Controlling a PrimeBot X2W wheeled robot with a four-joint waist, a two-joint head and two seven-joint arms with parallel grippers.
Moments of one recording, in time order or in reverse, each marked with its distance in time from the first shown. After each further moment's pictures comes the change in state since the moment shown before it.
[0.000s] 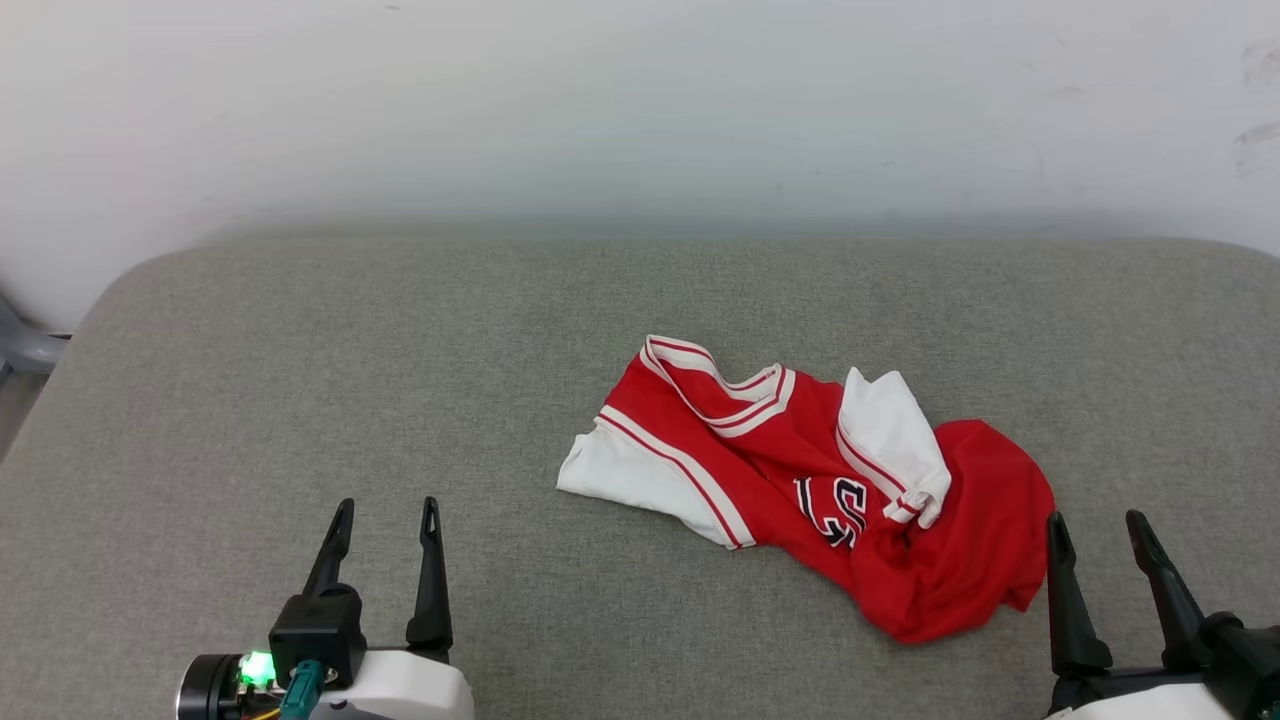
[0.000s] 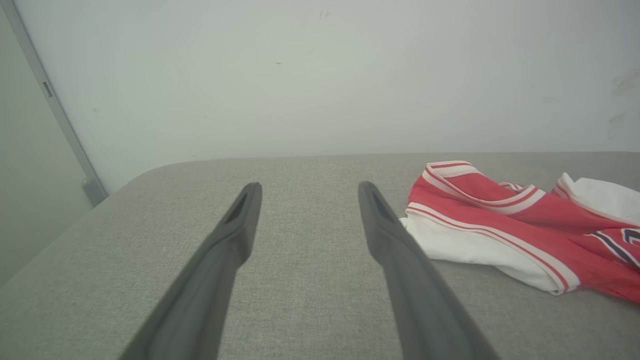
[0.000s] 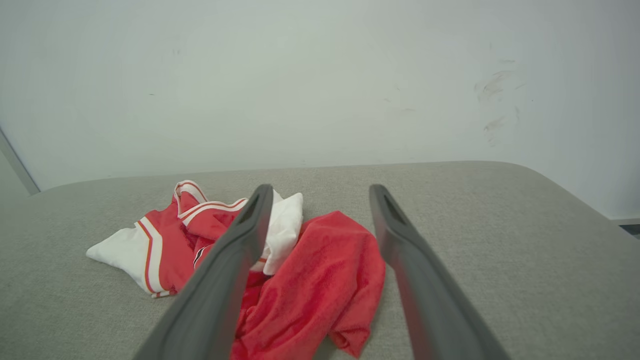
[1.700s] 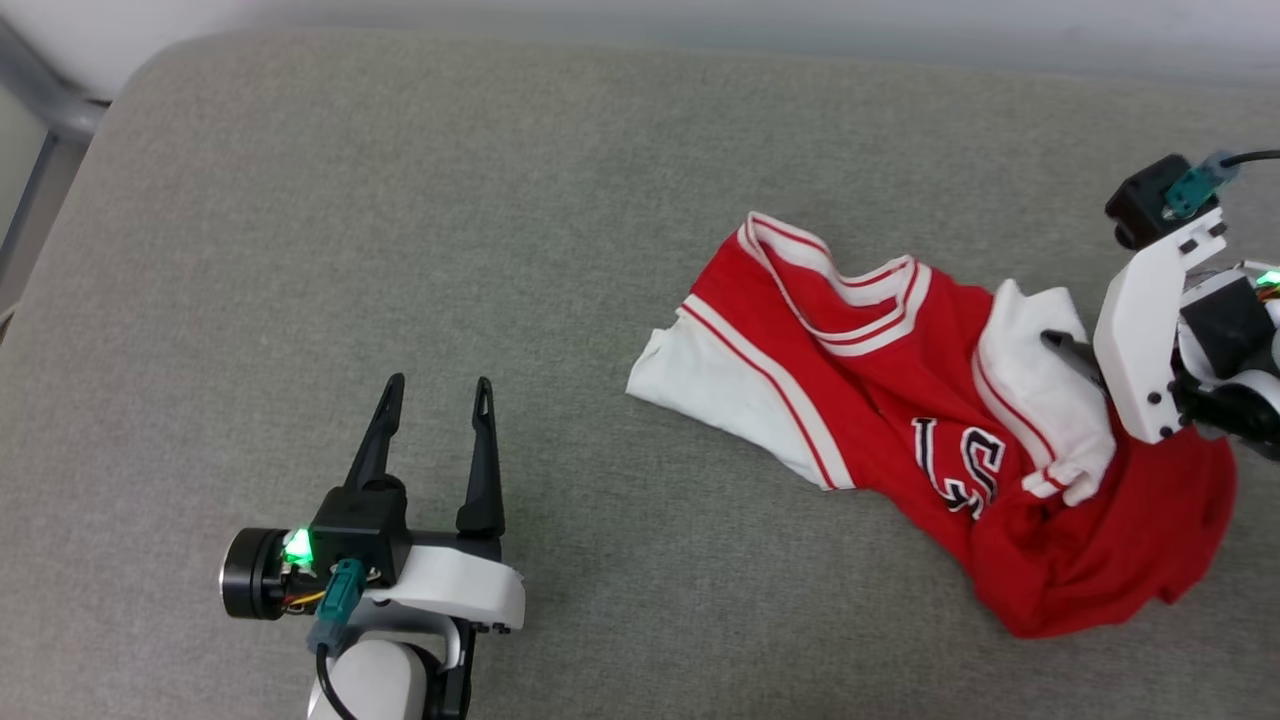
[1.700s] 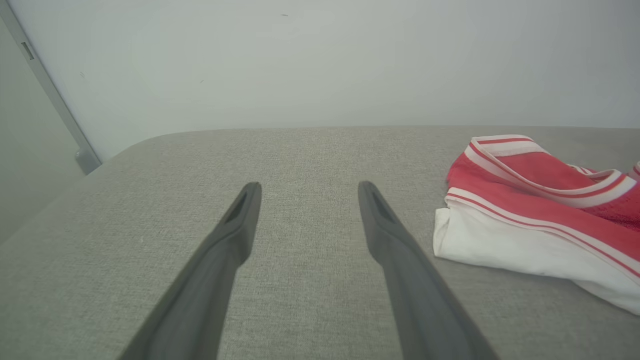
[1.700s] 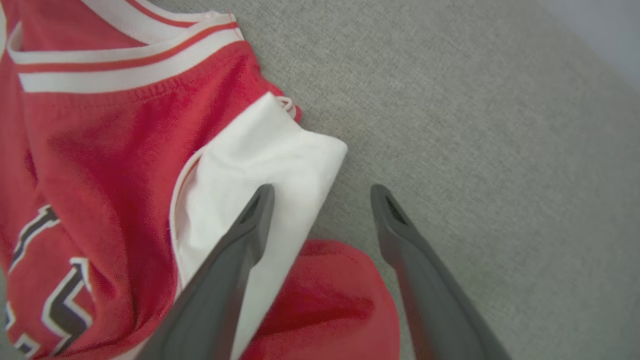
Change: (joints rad) left arm -0.169 -0.044 -0.036 -0.003 0.023 -0.026 0.000; right arm -1.001 -0.609 0.882 0.474 0.612 0.000 0.873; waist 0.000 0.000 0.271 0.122
